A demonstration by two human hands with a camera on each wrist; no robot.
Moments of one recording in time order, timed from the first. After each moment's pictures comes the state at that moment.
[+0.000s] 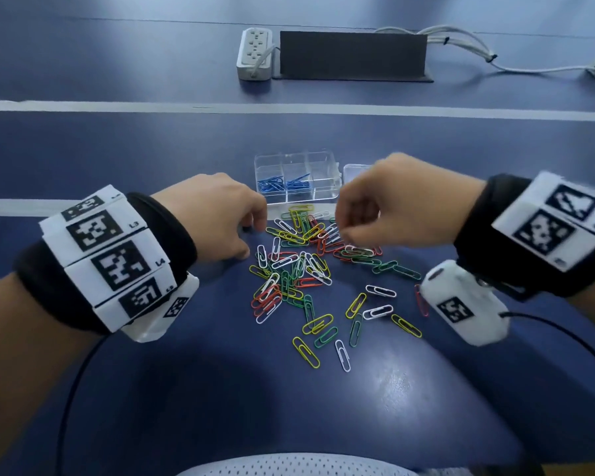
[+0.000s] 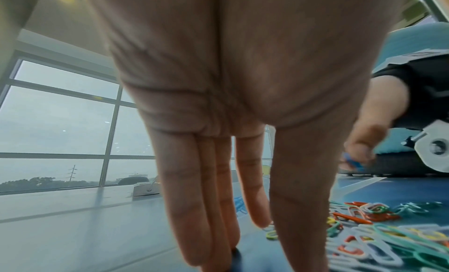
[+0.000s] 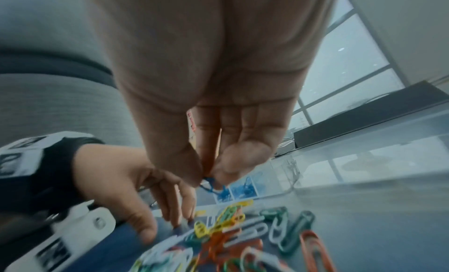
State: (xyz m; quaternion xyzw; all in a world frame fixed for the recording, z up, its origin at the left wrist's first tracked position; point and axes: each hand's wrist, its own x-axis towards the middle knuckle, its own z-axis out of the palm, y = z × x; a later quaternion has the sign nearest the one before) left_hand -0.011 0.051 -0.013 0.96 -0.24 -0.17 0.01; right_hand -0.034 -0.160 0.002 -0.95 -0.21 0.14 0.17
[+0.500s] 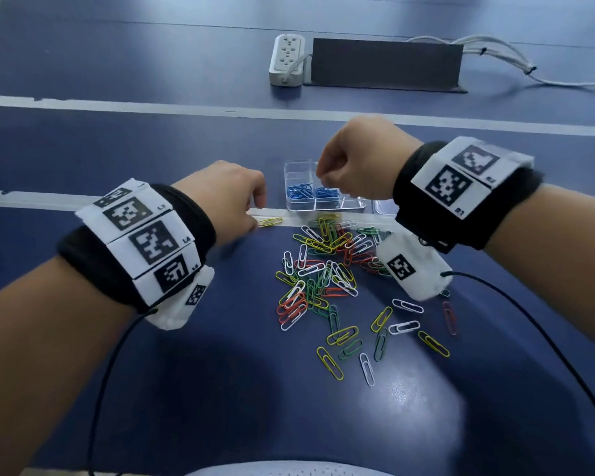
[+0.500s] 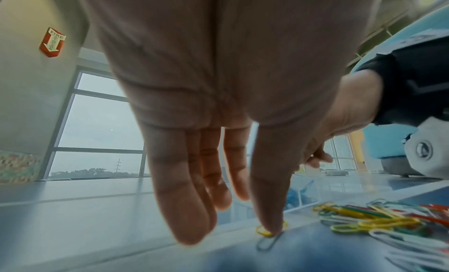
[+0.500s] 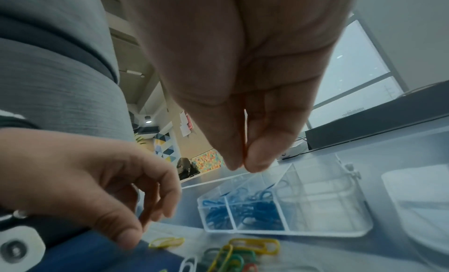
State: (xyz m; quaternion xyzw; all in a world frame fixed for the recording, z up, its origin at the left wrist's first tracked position) left_hand 0.009 0.072 -0.022 0.98 -0.15 -0.12 0.07; right_hand 0.031 -0.112 -0.002 -0.97 -0.13 0.07 0.19
